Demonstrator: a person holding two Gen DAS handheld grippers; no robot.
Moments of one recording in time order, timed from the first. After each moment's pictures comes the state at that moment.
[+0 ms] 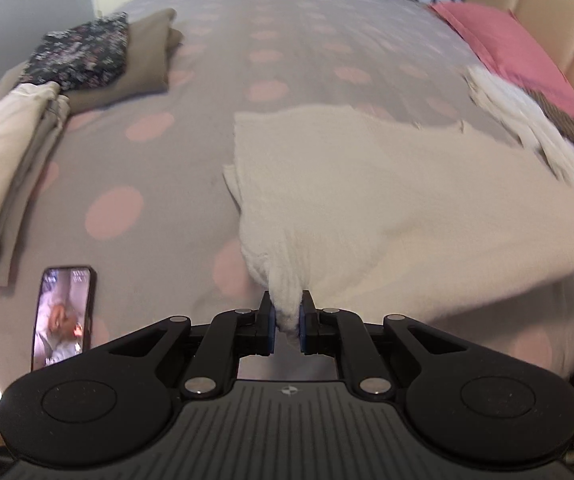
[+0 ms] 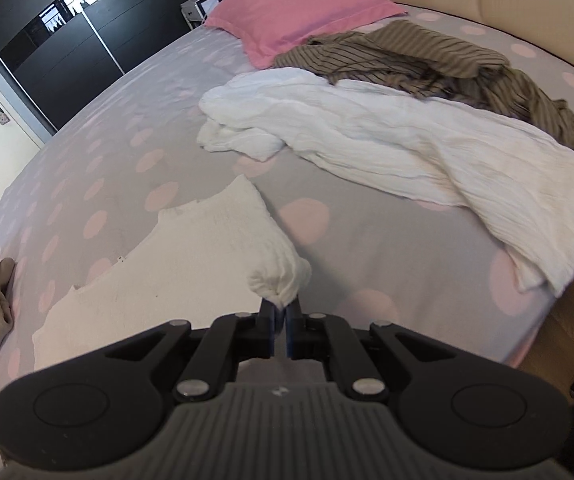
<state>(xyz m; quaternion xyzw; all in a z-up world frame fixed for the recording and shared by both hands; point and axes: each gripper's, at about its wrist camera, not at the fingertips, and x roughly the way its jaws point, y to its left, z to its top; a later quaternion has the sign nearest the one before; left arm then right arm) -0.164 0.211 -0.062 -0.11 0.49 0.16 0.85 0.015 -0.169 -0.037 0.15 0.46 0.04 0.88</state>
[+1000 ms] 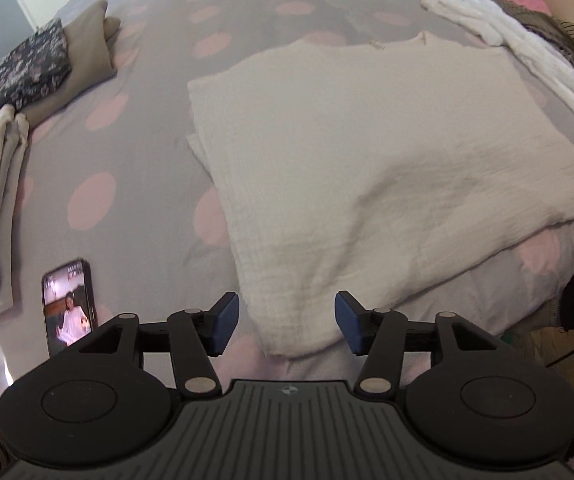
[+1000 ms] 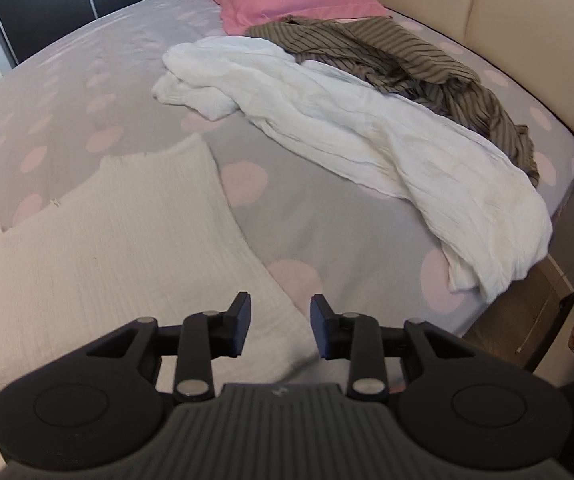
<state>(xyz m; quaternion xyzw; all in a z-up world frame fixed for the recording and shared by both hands) -0.166 0.191 -0.060 -0.02 0.55 0.10 0.83 0.013 -0.158 -0.049 0.03 0.49 0.00 0.87</state>
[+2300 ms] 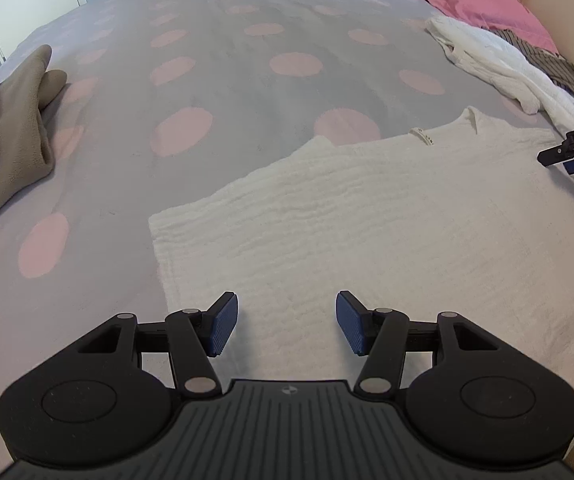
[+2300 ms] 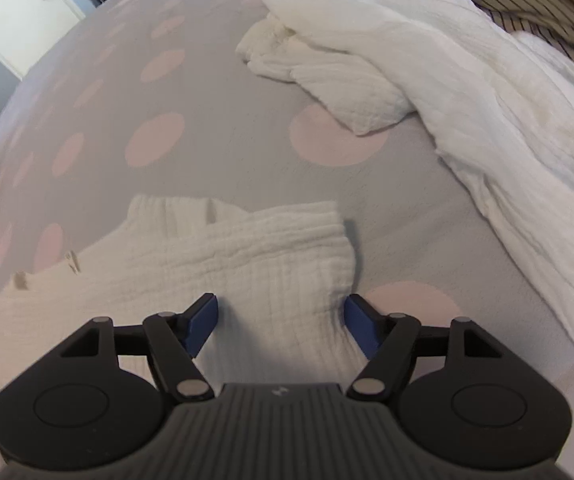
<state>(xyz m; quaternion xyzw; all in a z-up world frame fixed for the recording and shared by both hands) 0.000 0.268 -0.105 -0.02 0.52 0.06 0.85 0.240 -0.089 -0.156 0.03 0.55 0.18 0.81</state>
